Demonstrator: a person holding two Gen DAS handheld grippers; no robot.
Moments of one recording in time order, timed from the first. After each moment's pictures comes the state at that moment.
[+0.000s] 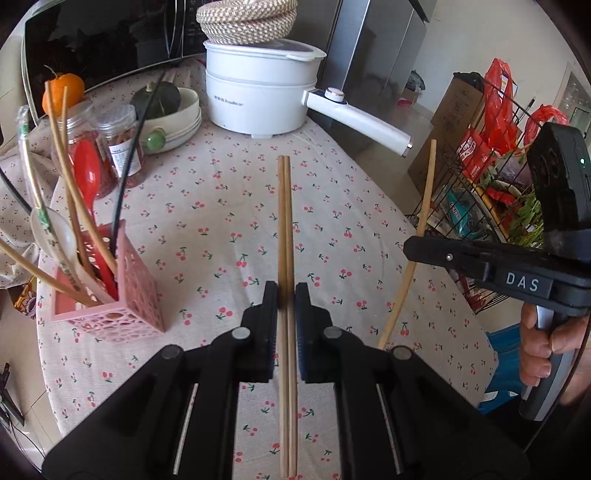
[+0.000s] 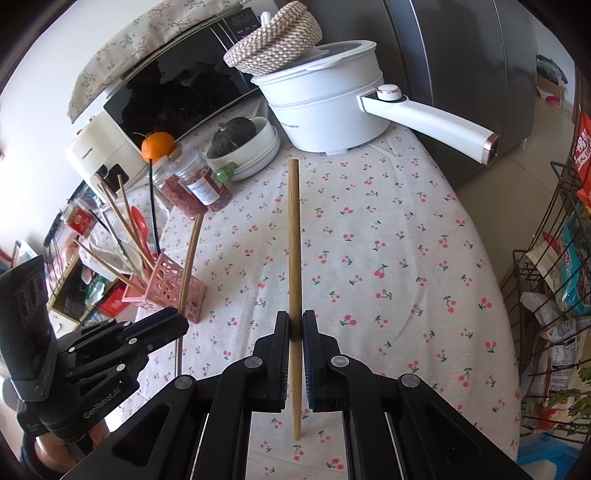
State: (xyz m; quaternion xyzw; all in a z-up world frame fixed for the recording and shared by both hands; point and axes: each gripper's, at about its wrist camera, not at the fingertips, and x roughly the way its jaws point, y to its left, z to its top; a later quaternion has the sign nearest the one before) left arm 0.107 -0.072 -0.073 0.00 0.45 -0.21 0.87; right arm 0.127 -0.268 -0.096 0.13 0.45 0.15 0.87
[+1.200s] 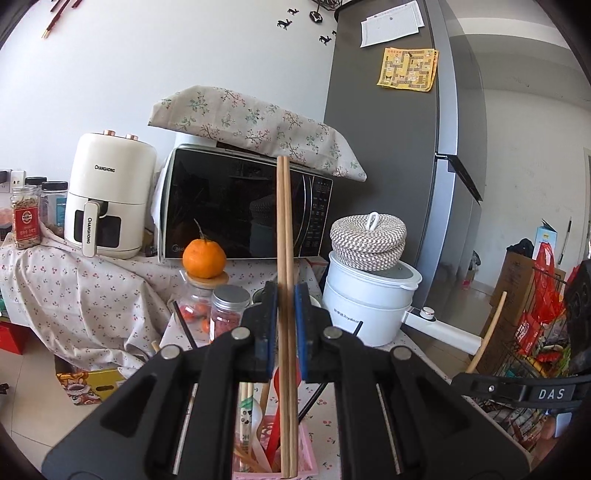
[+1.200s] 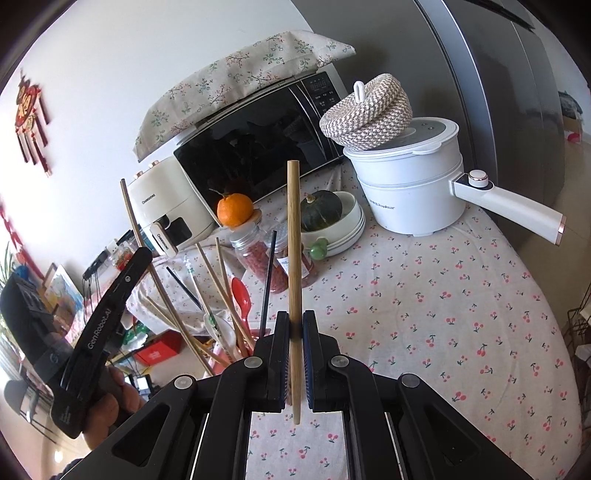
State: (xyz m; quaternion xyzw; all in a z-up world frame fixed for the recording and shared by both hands) left arm 0.112 0.049 -0.016 -0.09 0.09 -0.05 0.99; right arm 0.128 -0.179 -0.049 0.16 0.30 0.20 0.92
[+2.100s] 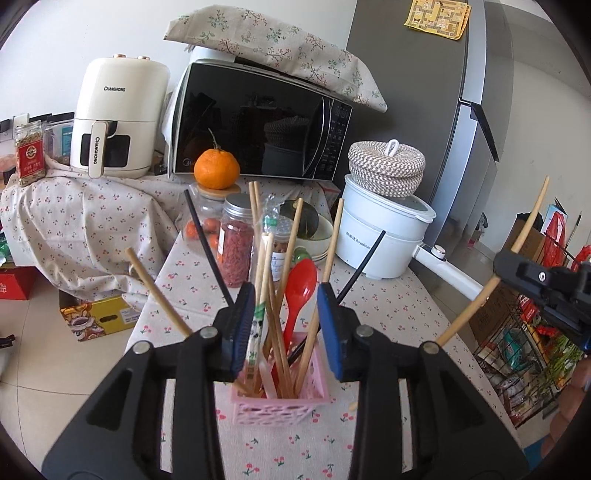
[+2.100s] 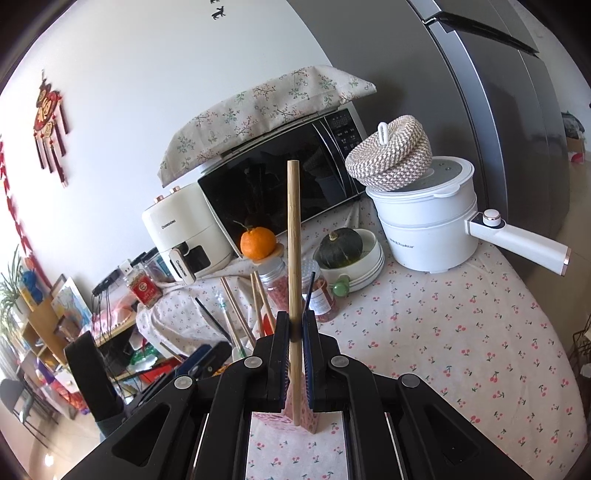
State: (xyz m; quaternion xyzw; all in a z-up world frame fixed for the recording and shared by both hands) left arm 0.108 0.056 -0.048 -0.11 0.25 -0.05 0.96; right arm 0.113 -0.161 -0.020 0.16 0.23 0.21 0.94
